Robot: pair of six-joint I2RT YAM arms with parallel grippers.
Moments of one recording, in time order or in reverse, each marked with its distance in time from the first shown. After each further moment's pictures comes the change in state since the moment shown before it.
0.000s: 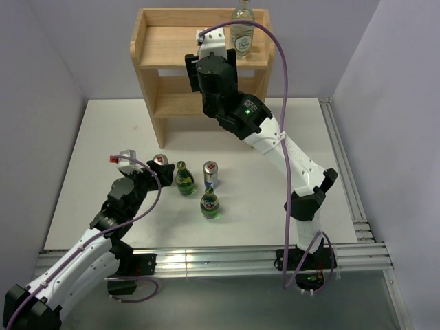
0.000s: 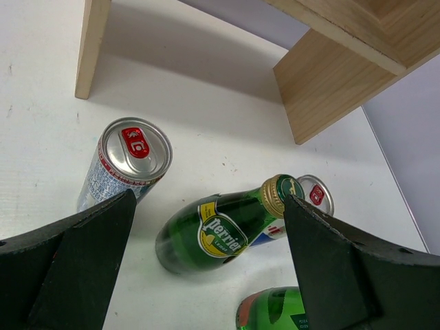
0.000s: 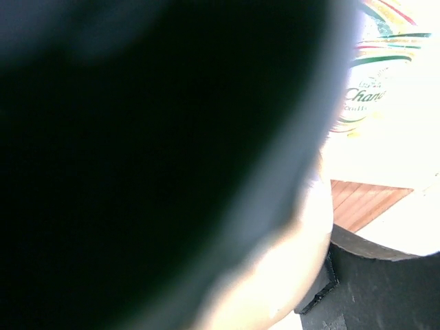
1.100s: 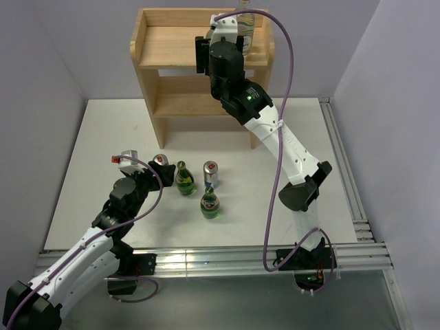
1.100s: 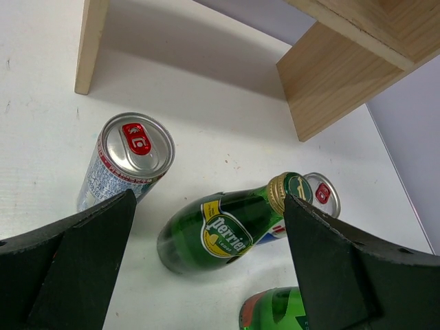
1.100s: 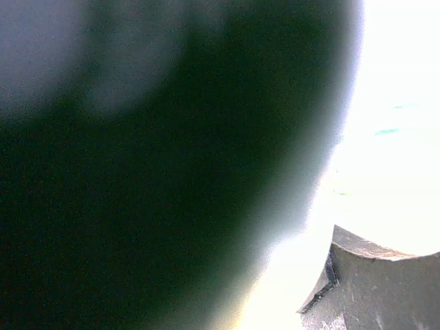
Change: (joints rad) left arm 0.000 0.027 -0.015 0.029 0.003 0.000; right arm -0.142 0.091 0.071 0.123 -0.133 0.039
